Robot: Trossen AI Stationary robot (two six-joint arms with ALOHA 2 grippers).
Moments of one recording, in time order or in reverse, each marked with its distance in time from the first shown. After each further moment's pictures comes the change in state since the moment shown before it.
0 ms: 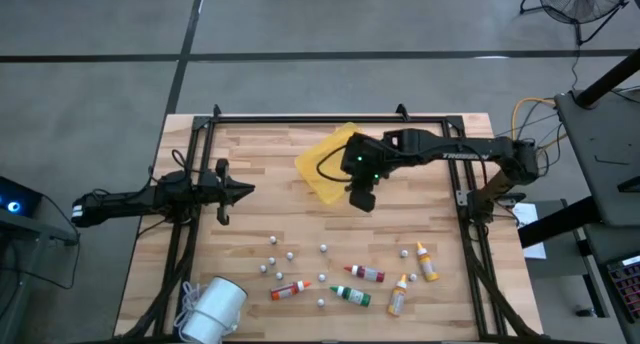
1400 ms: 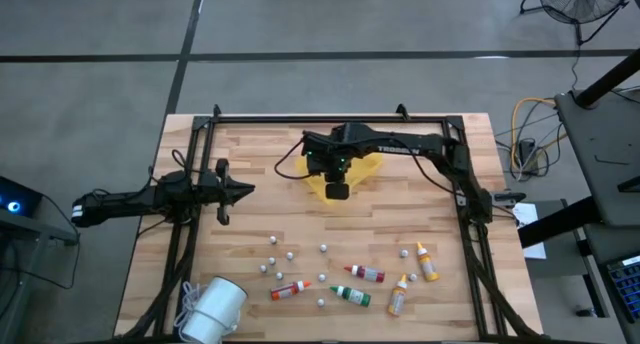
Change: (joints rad) left arm -0.001 0.000 0.000 0.000 0.000 0.000; right arm -0.088 0.500 0.449 -0.229 0.081 -0.397
